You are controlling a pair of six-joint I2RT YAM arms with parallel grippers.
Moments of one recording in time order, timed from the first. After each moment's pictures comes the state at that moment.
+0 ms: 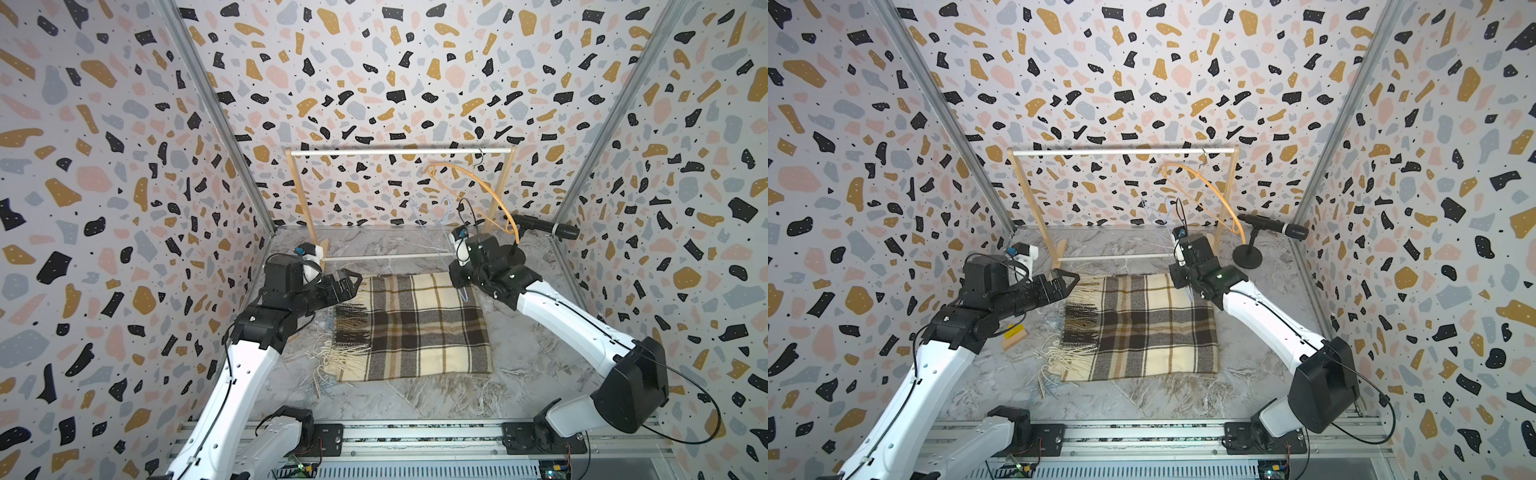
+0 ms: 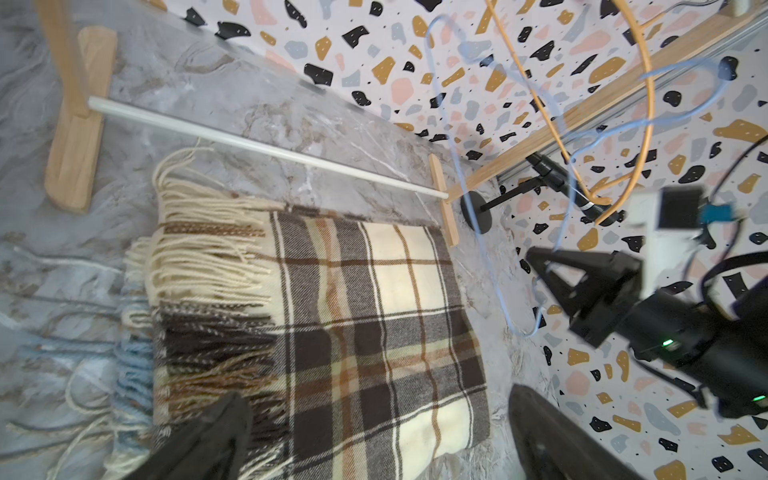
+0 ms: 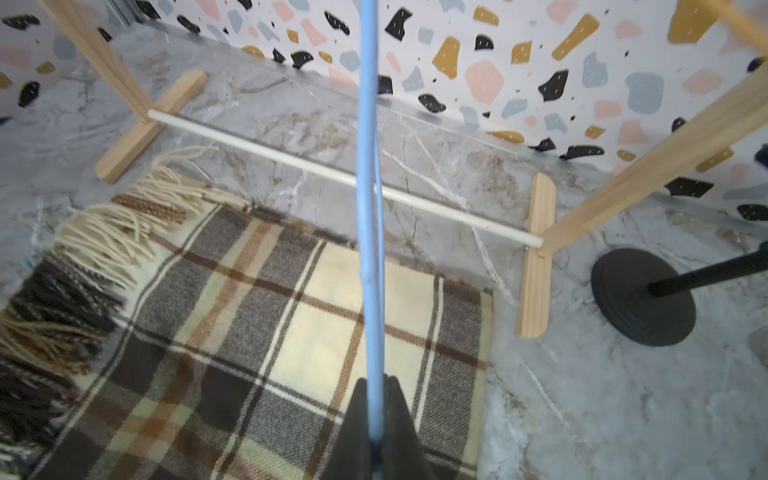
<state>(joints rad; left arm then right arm) -0.20 1.00 1.14 -0.69 0.39 -0.51 0.62 1.45 1.19 -0.43 0.17 0.10</state>
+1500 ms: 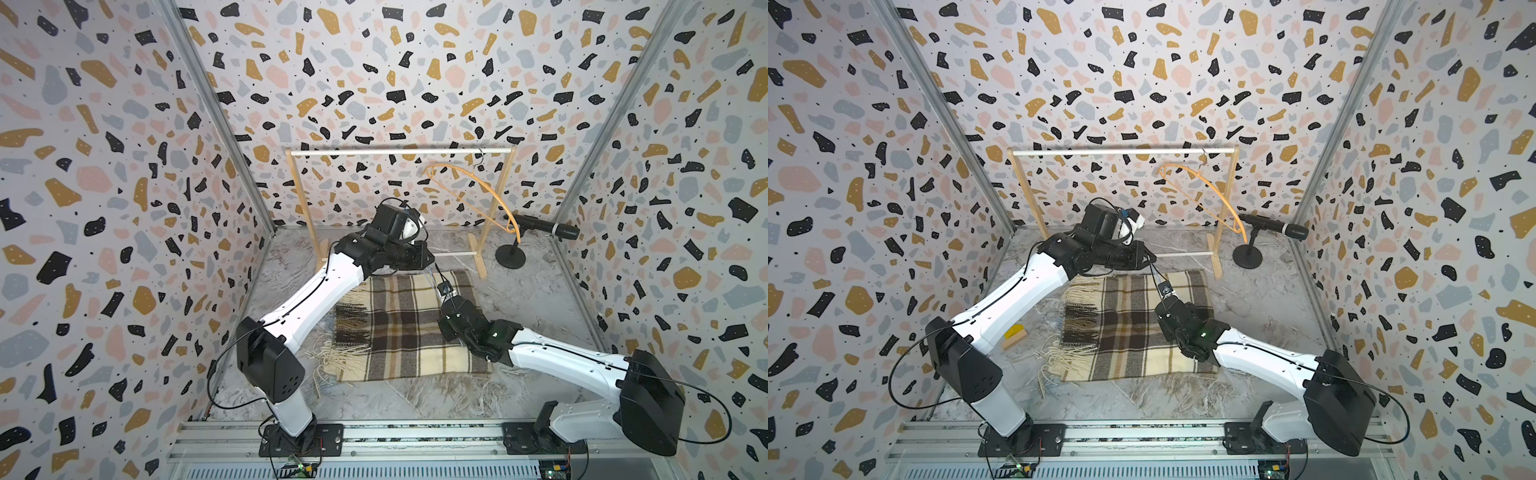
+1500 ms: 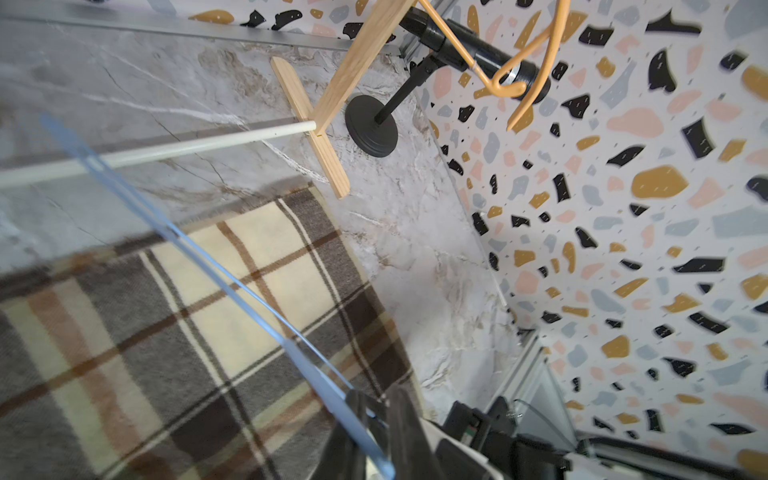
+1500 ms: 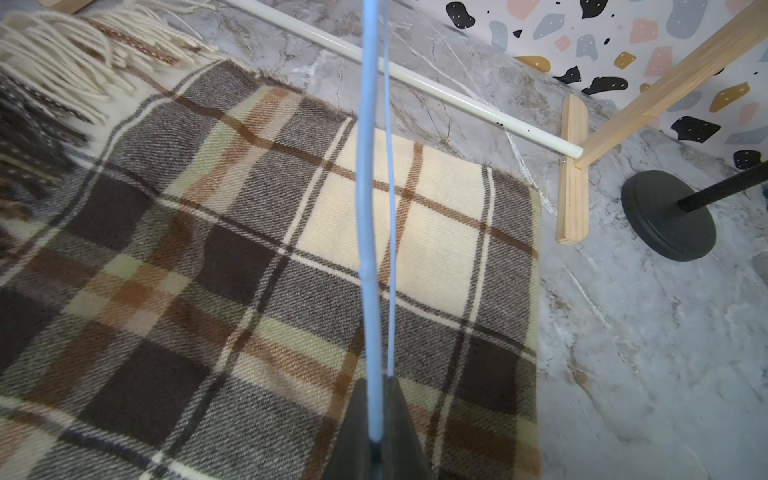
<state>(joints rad) -0.61 1.70 1.73 -0.72 0.40 -0.49 0.92 1.33 0.84 -0.28 0.46 0.21</state>
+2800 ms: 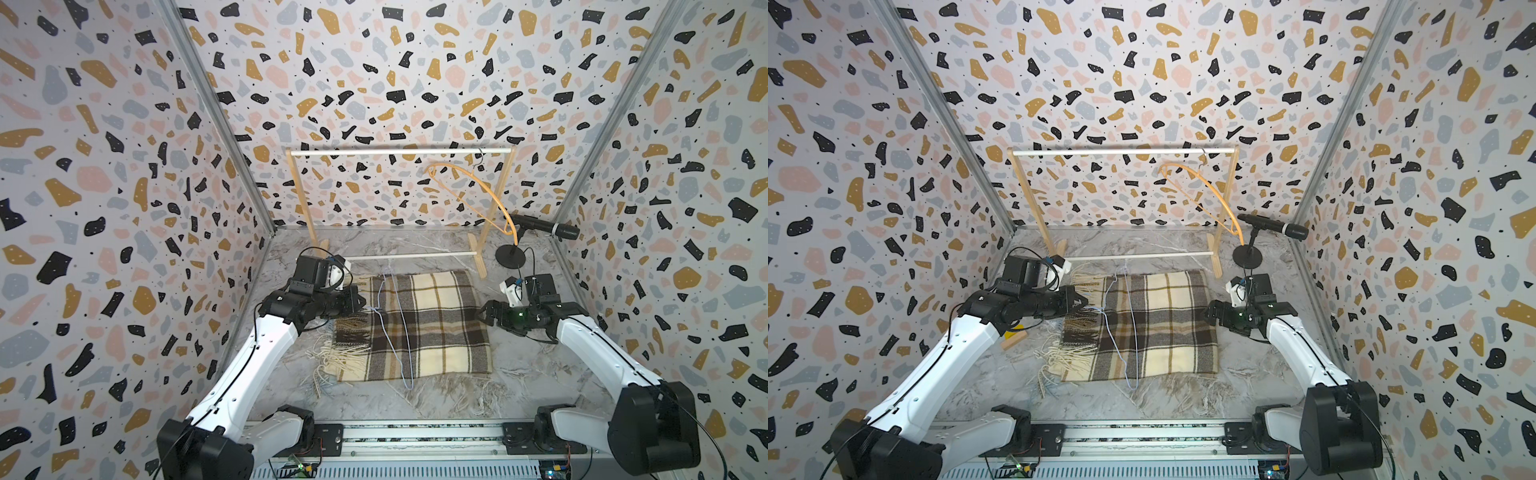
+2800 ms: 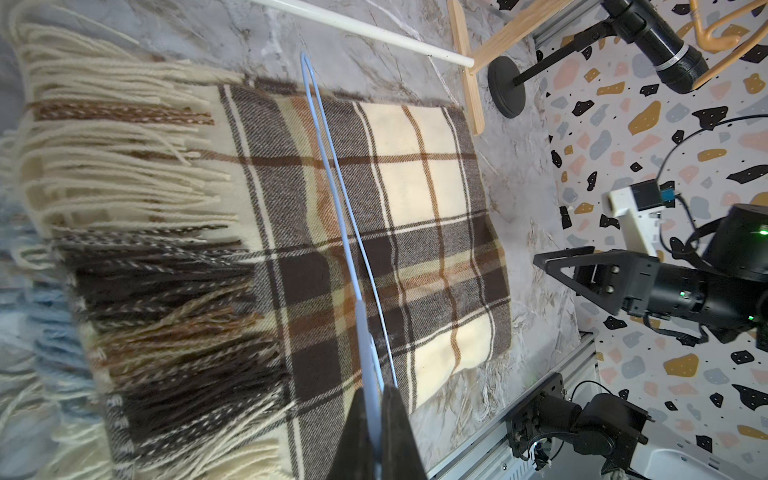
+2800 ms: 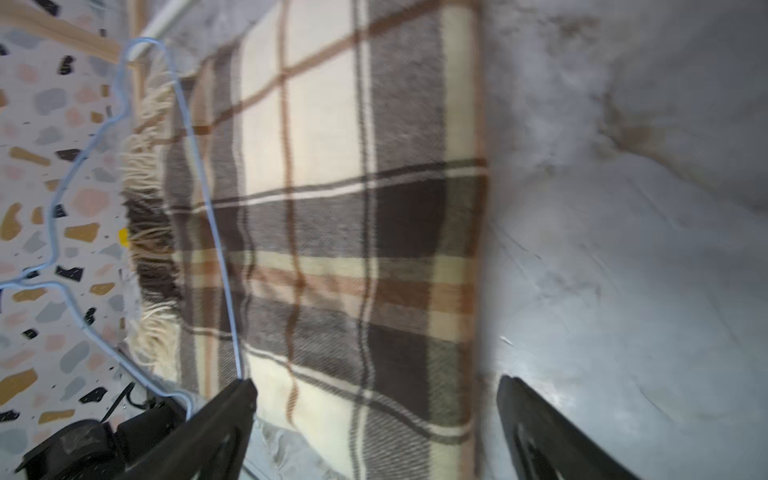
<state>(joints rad) -0.25 1.14 1.05 -0.77 0.49 -0.40 0.11 1.26 0.76 -0.60 -0.51 0.32</state>
